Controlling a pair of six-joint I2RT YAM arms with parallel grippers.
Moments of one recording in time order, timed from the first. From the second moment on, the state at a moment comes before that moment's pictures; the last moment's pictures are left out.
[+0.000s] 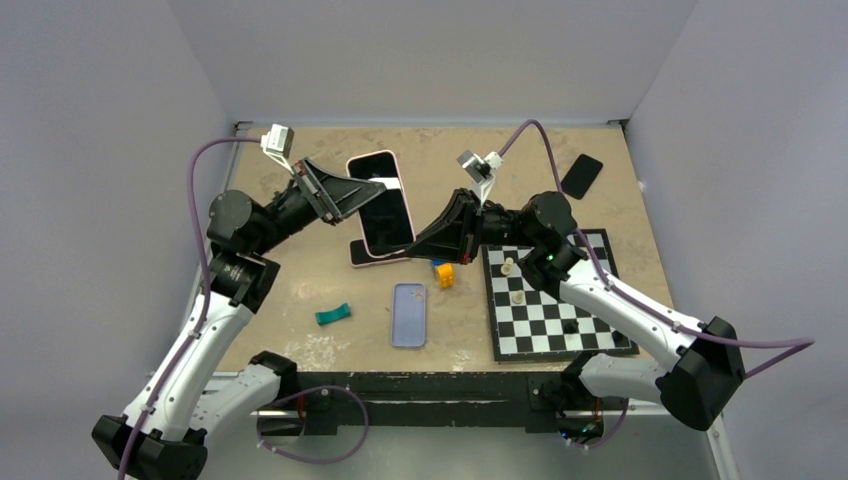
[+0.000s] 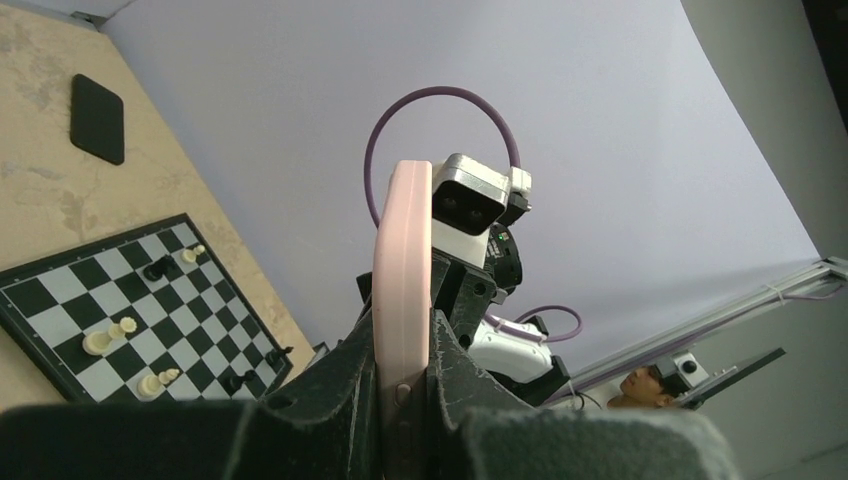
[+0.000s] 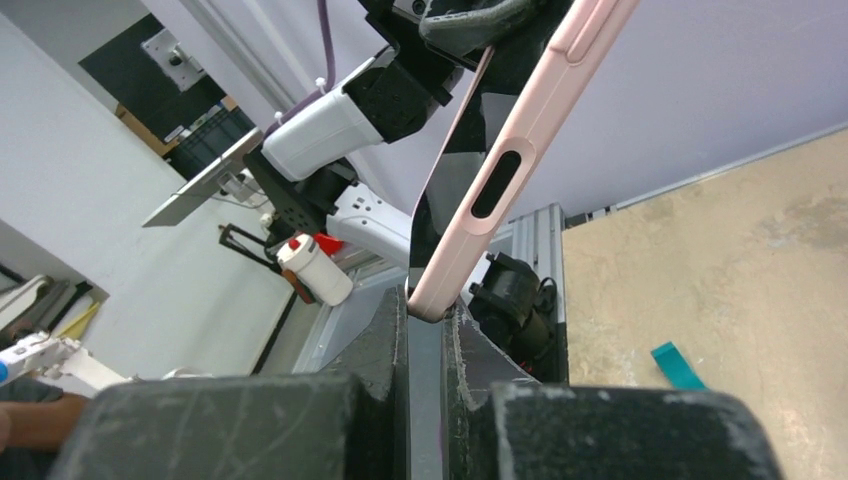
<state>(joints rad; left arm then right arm) -0.36 0.87 0.94 0.22 0.61 -1.26 0.73 1.18 0.91 0.65 -0.88 0.89</state>
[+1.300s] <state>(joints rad) -0.36 0.78 0.84 0.30 0.41 -1.32 0.74 1.09 0.84 0.72 -0.64 1.02</state>
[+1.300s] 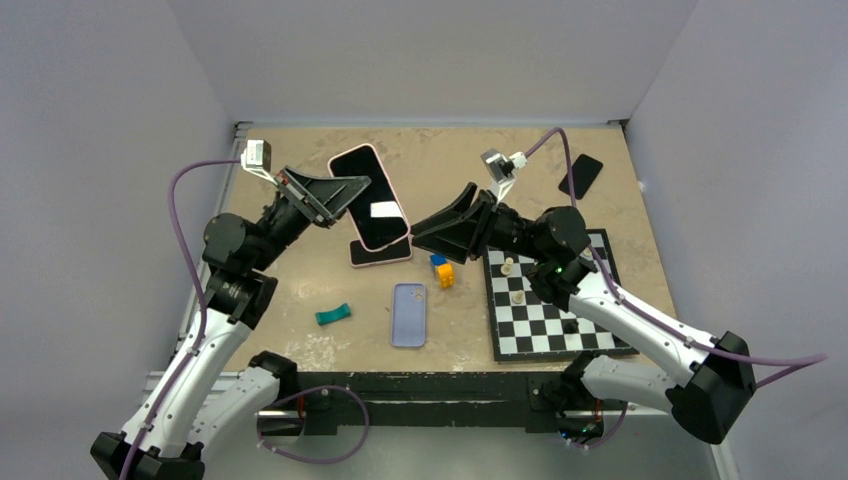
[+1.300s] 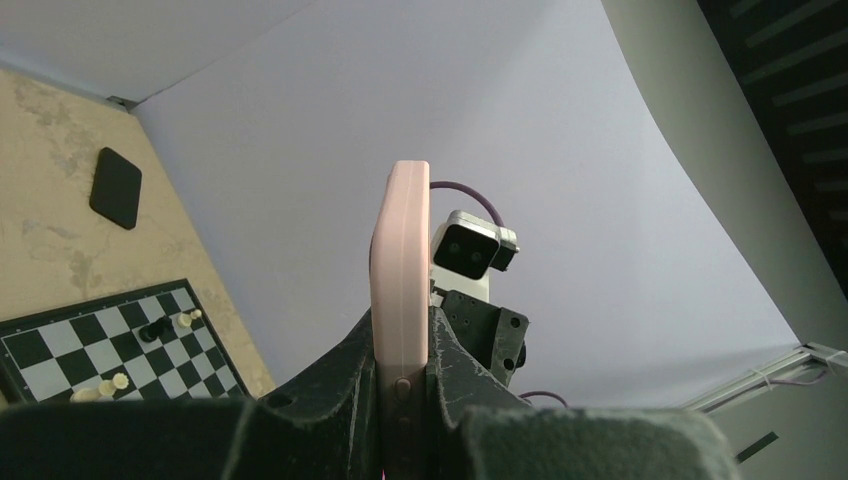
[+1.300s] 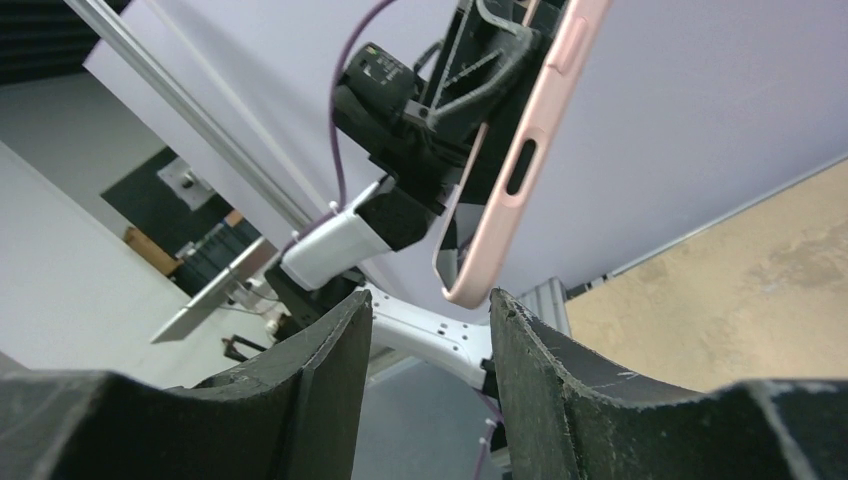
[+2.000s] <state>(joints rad) -0.35 0.80 0.84 0.33 0.42 -1.36 0.74 1.19 0.88 0.76 -0.67 1.10</state>
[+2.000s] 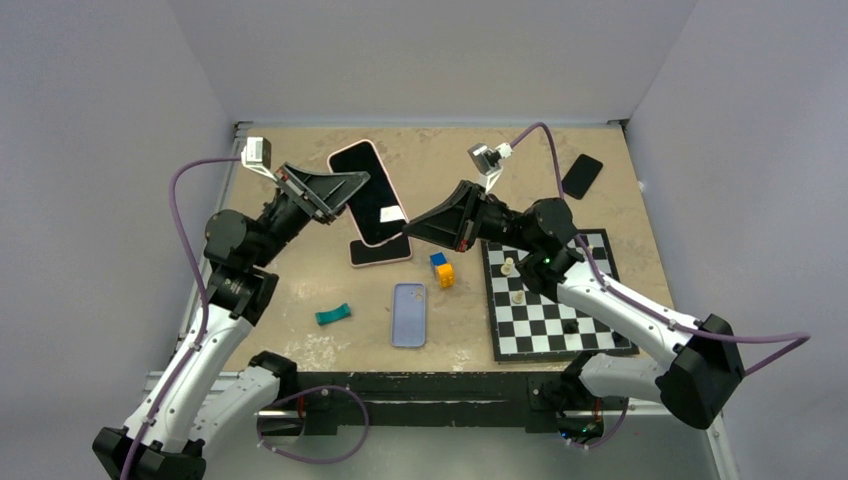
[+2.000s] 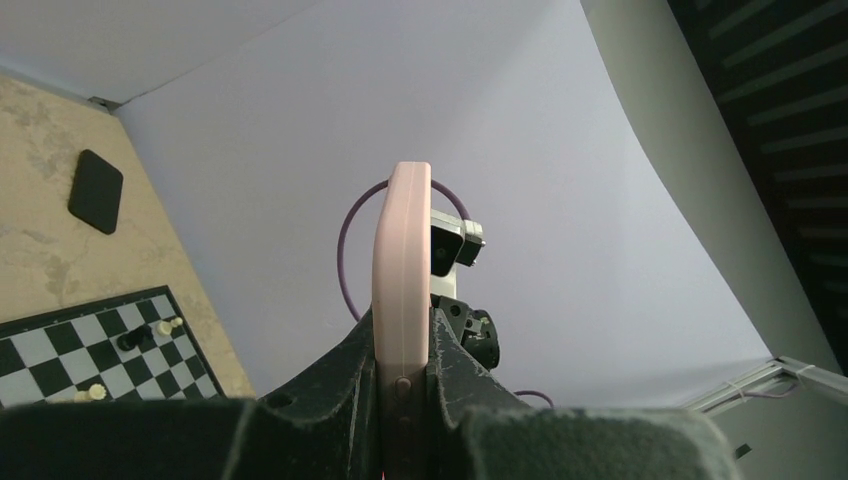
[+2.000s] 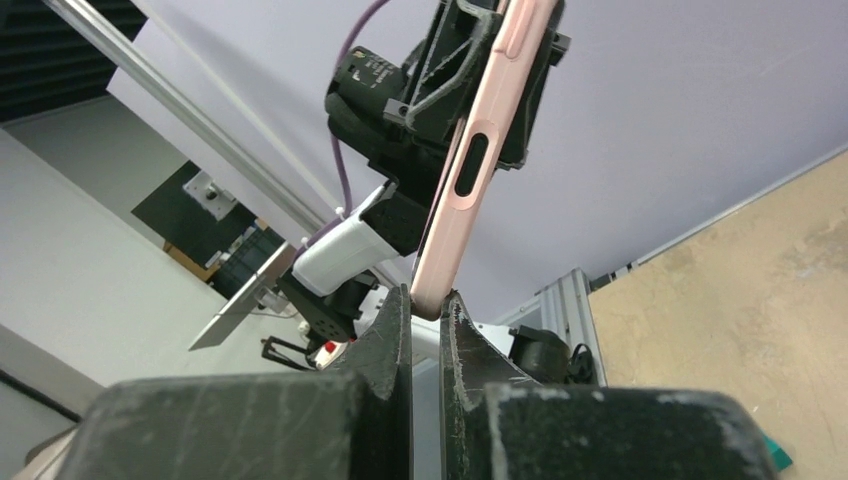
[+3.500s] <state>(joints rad) -0.36 0.85 0.78 0.49 0.44 -1.47 0.73 1.07 0.94 0.36 -0.57 0.93</state>
